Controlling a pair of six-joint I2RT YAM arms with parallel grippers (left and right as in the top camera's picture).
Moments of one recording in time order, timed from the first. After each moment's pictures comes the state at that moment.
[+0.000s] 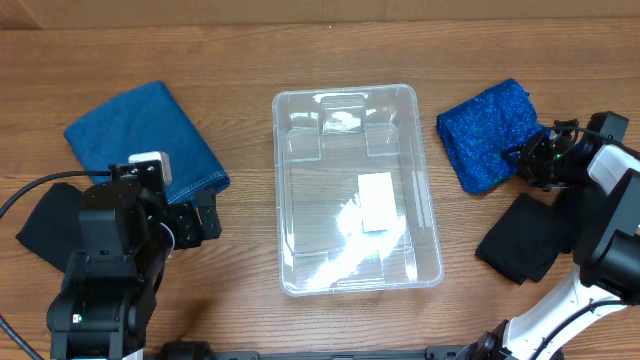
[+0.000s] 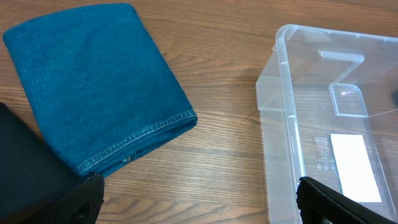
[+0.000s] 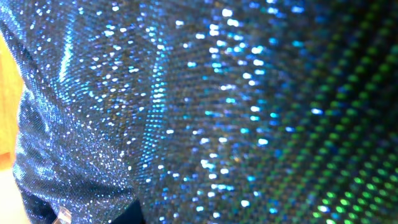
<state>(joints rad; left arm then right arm) -0.01 0.82 1.03 -0.95 0.03 -0.18 -0.50 2.05 1.25 -0.53 -0.64 0.26</state>
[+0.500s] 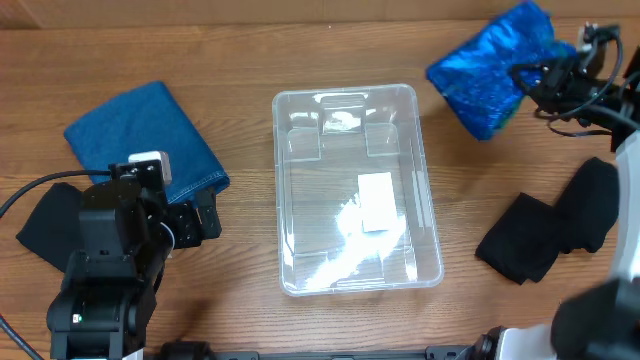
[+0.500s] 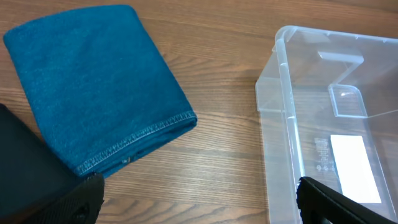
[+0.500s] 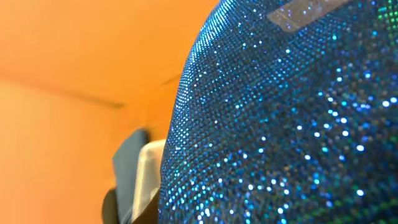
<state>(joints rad) -0.01 0.82 1.03 -0.94 0.03 -0.18 -0.33 1.59 1.52 -0.73 -0.91 0.26</state>
